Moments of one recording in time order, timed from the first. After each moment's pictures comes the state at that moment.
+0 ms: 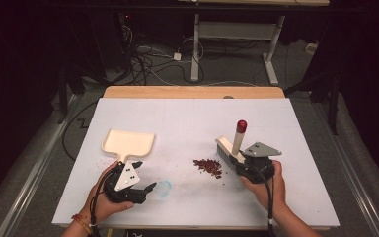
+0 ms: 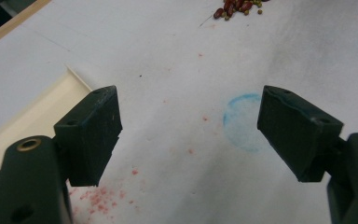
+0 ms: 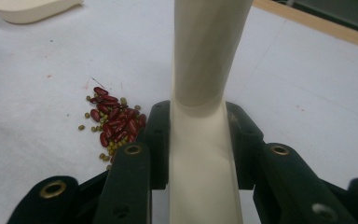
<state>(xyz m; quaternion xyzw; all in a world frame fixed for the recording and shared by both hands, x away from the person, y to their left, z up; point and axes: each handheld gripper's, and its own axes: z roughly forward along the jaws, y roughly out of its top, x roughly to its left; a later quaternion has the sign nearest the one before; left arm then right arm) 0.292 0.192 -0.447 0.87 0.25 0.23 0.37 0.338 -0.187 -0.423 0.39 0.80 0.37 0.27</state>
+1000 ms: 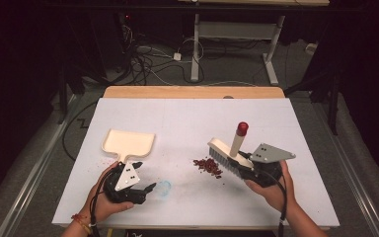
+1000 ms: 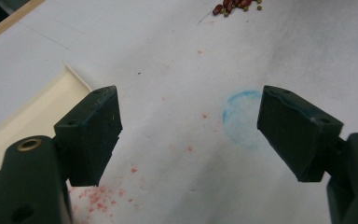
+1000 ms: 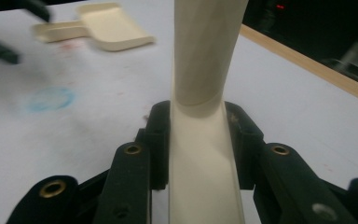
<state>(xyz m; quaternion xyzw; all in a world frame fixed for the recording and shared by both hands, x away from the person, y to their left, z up) 0.293 0.192 -0.448 0.87 0.25 0.23 0.36 0.321 -0.211 -0.397 0.25 0.83 0.46 0.22</state>
